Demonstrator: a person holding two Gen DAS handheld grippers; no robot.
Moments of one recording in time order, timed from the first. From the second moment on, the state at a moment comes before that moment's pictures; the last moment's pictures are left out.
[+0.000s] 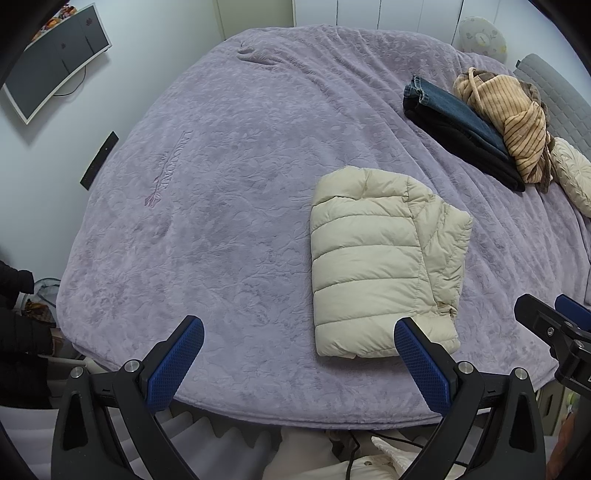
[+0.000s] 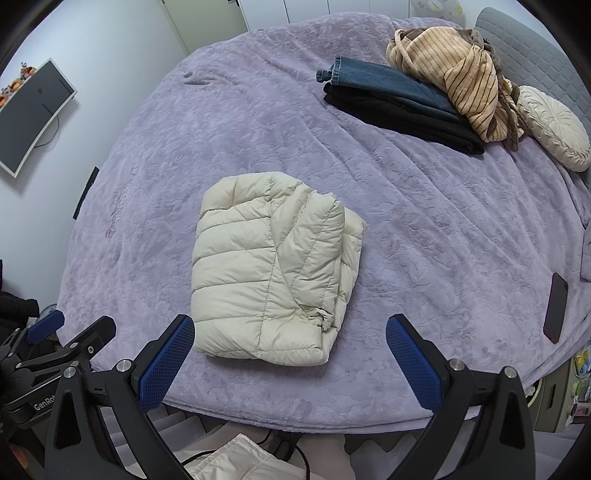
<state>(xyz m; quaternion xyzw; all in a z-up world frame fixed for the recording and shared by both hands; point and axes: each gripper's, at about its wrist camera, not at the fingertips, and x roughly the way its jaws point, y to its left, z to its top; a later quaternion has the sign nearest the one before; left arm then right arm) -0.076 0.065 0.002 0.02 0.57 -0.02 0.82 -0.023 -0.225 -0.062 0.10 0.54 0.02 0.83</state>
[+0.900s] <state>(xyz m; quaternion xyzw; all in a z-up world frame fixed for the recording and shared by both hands) -0.077 0.067 0.001 0.03 0.56 -0.02 0.82 -0.022 -0.226 -0.062 0.10 0.54 0.02 0.83</state>
